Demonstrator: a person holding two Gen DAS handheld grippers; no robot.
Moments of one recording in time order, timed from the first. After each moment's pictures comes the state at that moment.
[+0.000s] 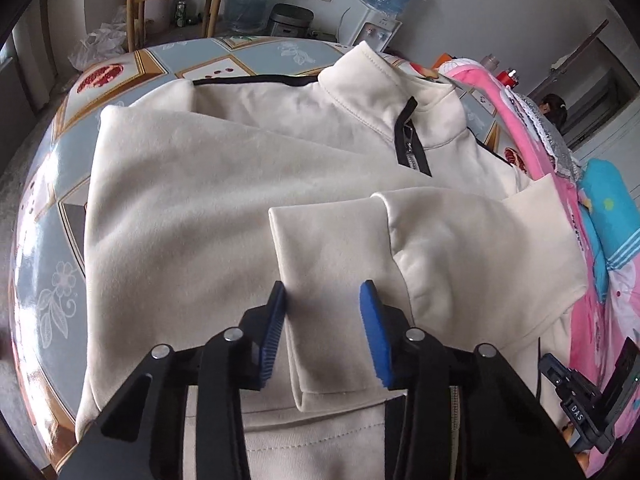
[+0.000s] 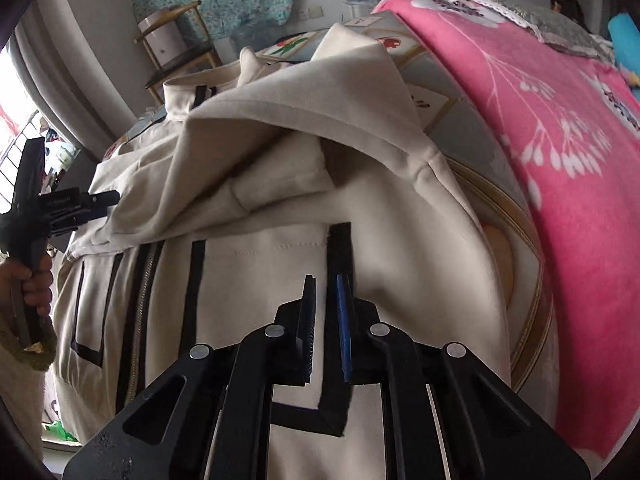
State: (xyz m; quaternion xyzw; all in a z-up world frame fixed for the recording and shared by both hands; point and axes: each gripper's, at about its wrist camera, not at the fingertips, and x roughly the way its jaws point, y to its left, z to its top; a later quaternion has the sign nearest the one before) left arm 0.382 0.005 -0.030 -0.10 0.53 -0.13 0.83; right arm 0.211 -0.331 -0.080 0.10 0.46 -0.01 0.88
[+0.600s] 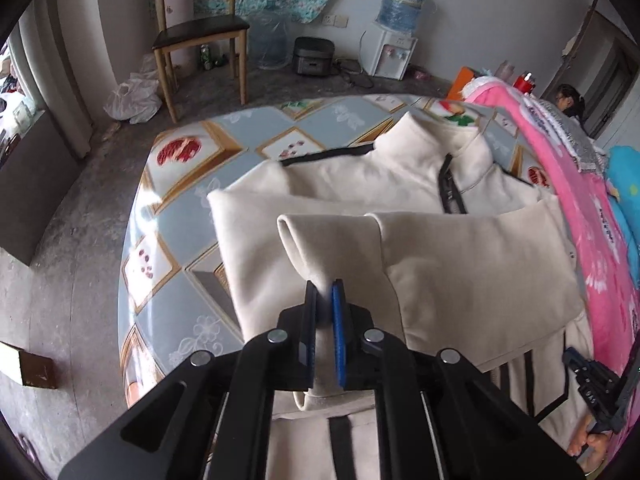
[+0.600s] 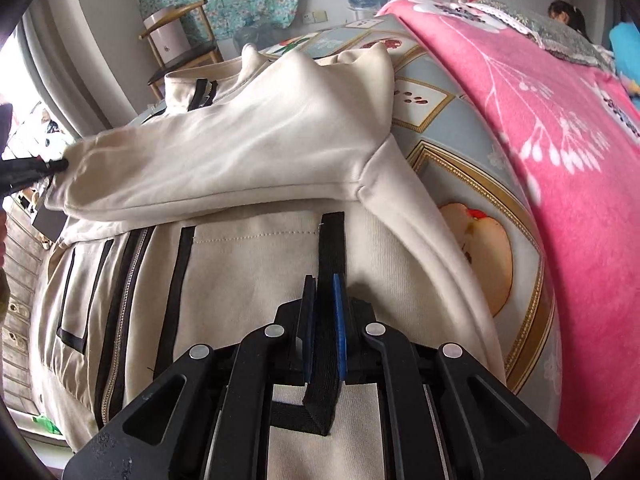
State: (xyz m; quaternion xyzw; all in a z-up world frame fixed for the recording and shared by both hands) left arm 0.381 0.067 0.021 -0.04 0.51 -0.07 0.85; right arm 0.202 -0.331 -0.088 0.08 0.45 -0.01 0.89
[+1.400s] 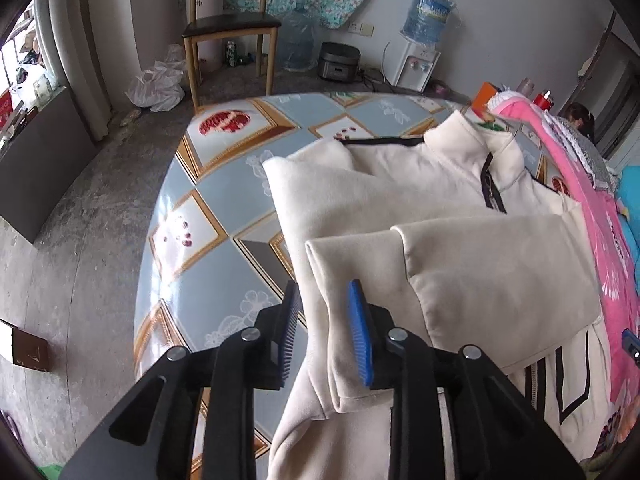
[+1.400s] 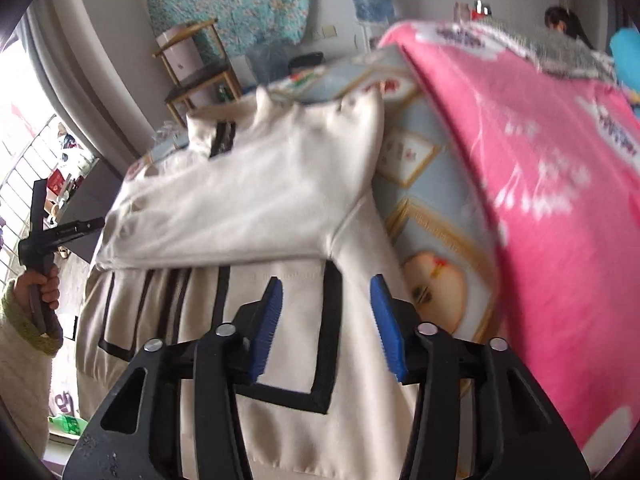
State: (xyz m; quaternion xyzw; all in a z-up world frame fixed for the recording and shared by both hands) left arm 0.359 0.111 0.008 -0.07 0.48 -0.05 0.88; right arm 0.196 -0.352 -0.016 0.09 0.42 0.01 0.90
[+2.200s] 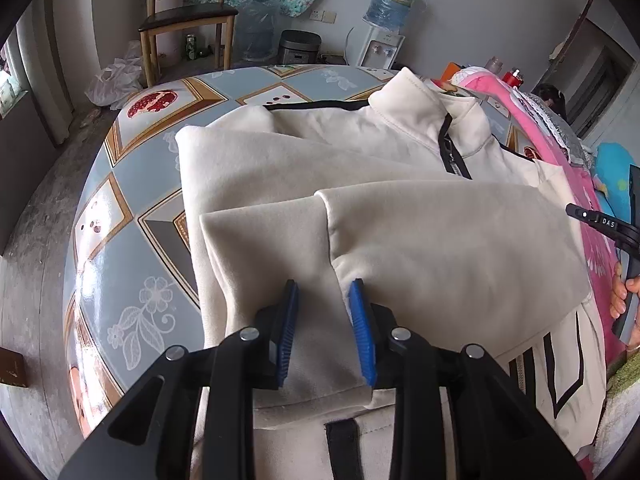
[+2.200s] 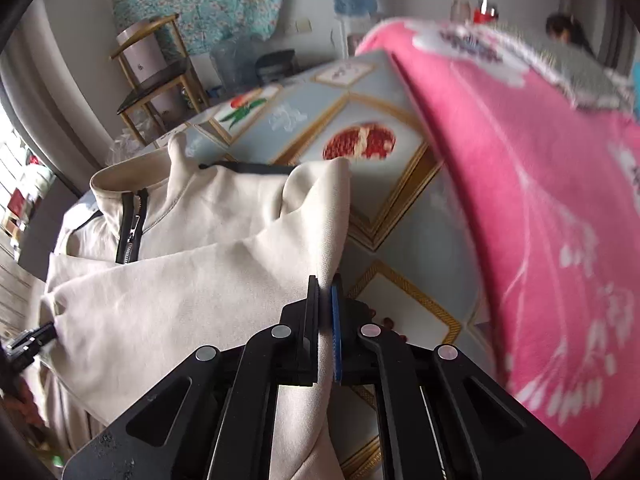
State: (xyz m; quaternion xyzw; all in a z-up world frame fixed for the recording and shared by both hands) left arm 0.363 0.061 -0.029 -0.06 0.49 -0.12 0.86; right arm 0.373 -0.379 -0.039 0.07 0.44 -0.04 0.90
